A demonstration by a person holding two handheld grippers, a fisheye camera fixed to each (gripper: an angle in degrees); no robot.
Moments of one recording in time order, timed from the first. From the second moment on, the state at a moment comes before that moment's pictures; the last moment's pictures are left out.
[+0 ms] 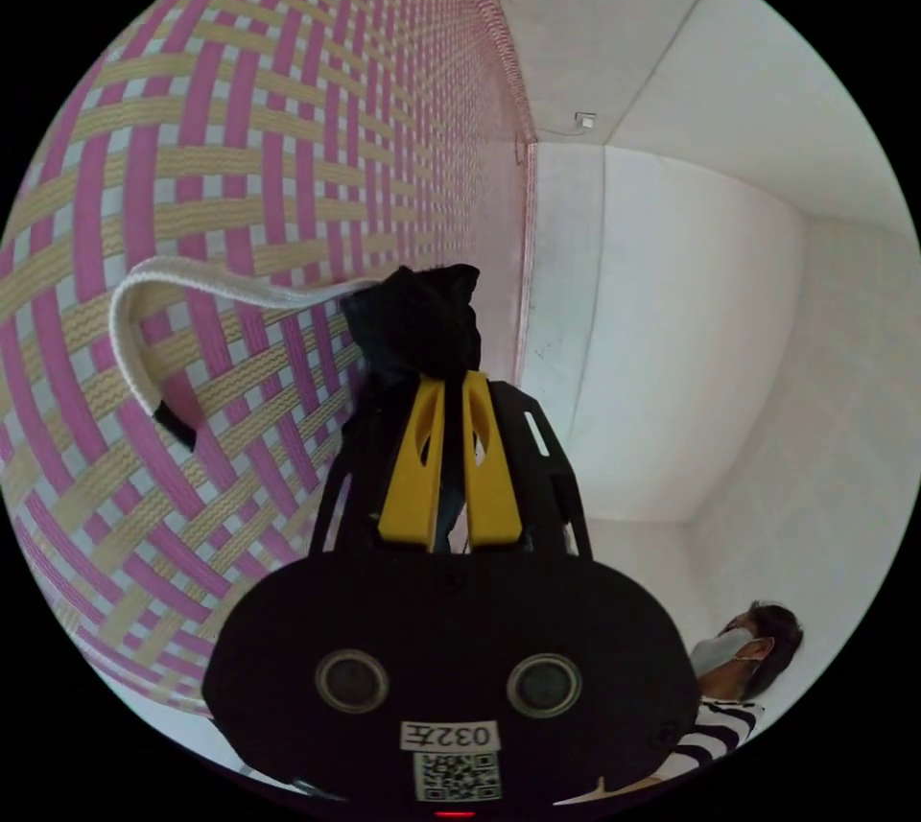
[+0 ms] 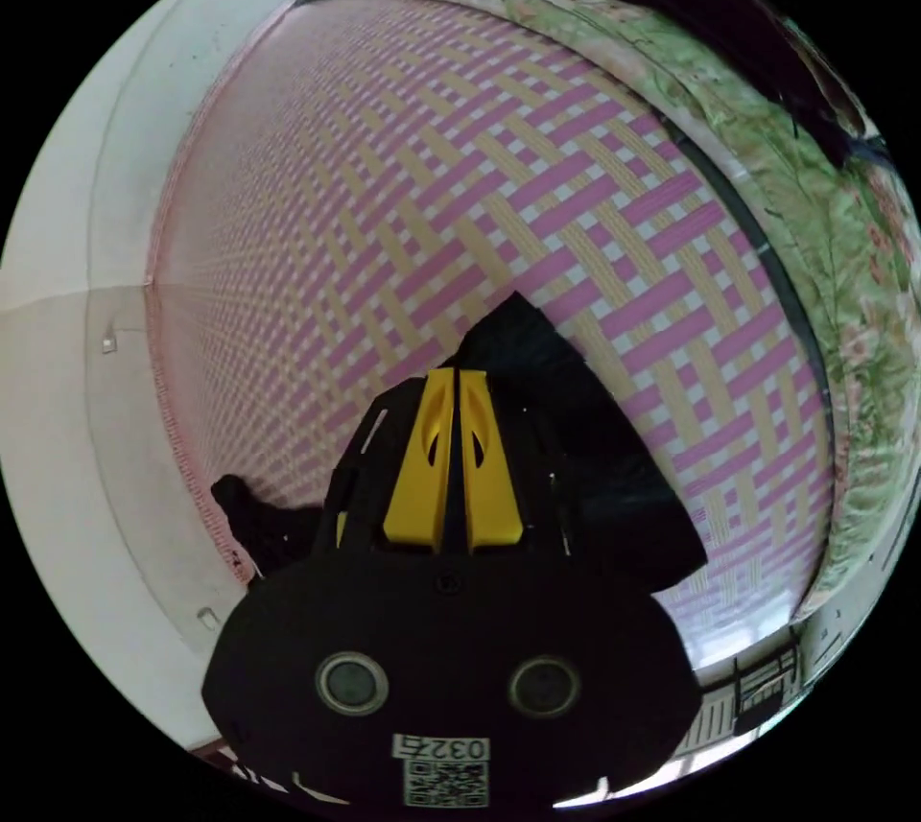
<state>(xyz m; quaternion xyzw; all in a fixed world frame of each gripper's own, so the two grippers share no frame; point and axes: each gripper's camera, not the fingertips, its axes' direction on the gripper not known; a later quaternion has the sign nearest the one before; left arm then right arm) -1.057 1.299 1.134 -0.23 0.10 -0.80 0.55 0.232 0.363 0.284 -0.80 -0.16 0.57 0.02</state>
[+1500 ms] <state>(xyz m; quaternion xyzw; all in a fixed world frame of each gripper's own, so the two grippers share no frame) -1.185 1.239 0.950 -0.44 0.07 -0.70 0.55 0.456 0.192 -0.031 -0.75 -0.04 0.66 -0.03</state>
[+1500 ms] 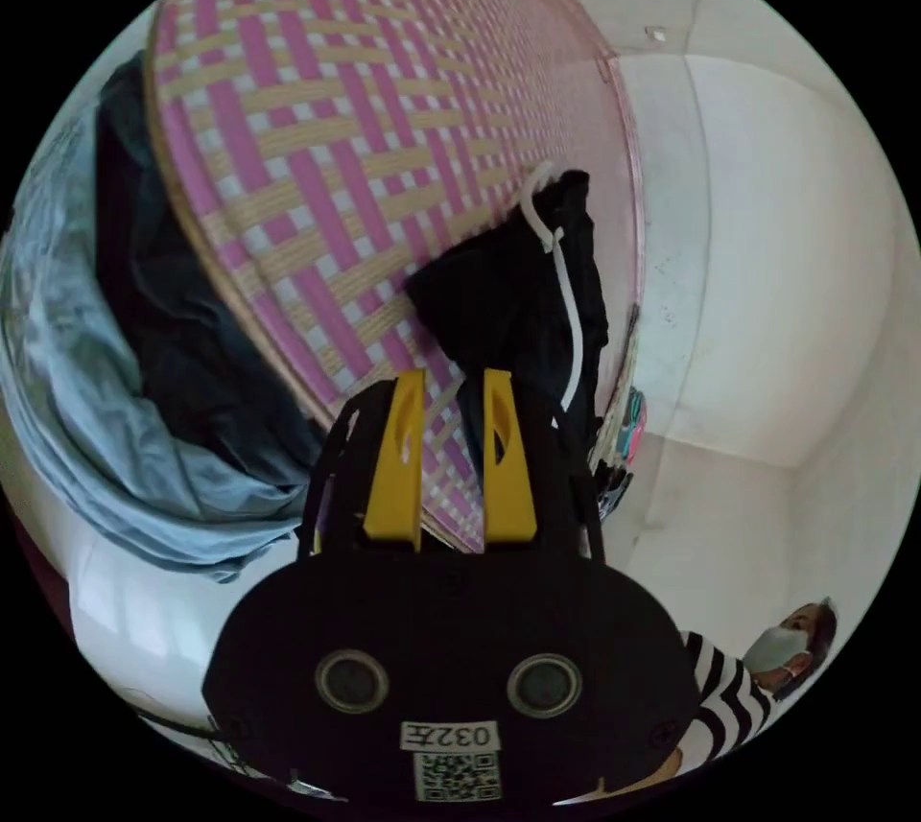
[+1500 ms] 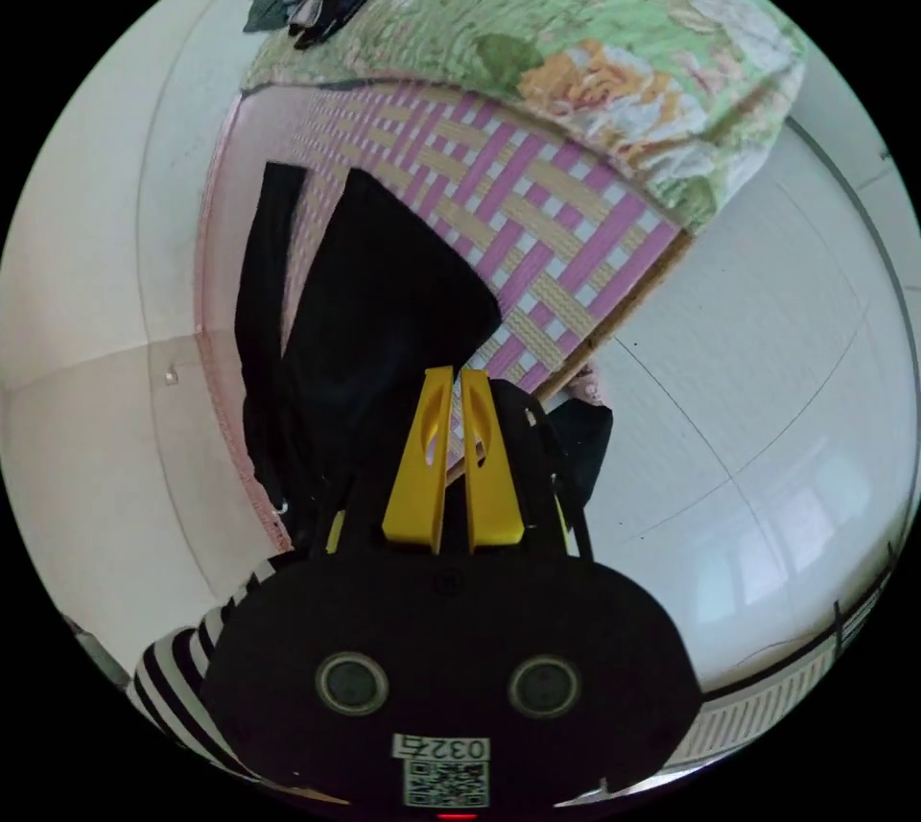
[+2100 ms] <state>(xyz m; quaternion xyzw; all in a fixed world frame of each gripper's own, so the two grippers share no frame) -1.182 1.104 1.153 -0.37 0.22 -0.67 0.61 0.385 0.296 0.091 -0.65 -0.13 0.74 0.03</state>
